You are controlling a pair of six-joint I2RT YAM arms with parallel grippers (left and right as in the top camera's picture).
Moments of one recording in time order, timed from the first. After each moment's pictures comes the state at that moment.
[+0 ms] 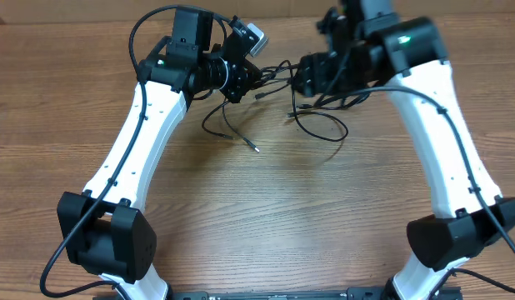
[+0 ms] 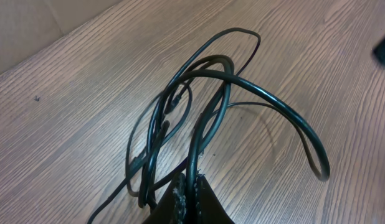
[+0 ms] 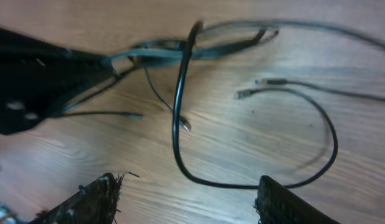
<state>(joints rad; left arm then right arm) -0.28 1.83 1.69 -0.72 0.56 0.33 0.34 1.87 2.09 -1.36 -0.28 0.23</state>
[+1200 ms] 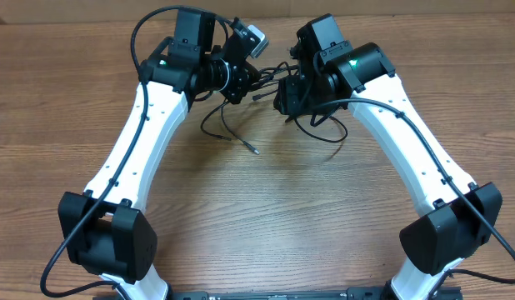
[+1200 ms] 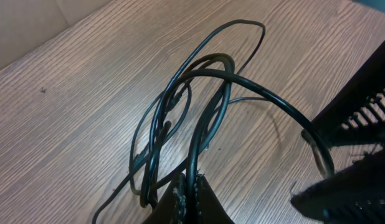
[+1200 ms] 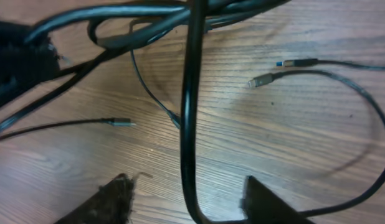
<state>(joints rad) -0.28 1.83 1.69 -0.73 0.52 0.33 0.44 1.87 1.85 -1.15 -0.21 0.38</state>
